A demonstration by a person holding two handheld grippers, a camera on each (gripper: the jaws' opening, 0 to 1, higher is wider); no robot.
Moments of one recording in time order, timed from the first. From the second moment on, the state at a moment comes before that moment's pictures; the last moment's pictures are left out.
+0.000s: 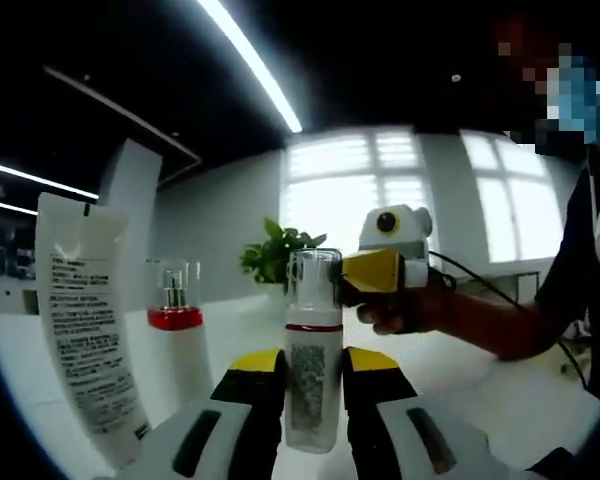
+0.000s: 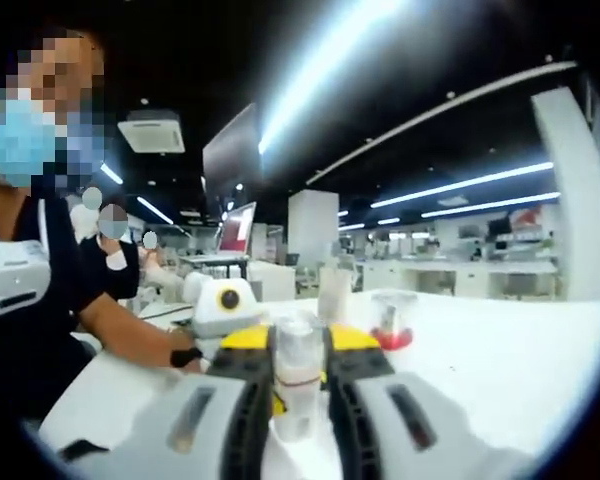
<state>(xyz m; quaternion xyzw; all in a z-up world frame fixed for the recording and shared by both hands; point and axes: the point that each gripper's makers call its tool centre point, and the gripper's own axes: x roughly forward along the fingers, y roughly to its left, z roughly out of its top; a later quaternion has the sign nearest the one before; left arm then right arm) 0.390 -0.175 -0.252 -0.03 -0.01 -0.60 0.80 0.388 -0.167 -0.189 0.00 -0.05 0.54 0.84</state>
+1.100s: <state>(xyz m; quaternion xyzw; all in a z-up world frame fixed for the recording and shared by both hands) 0.420 -0.173 -0.286 0.00 0.01 -0.56 0.83 0.417 -0.169 -0.224 -0.02 -0.01 0.49 0.87</state>
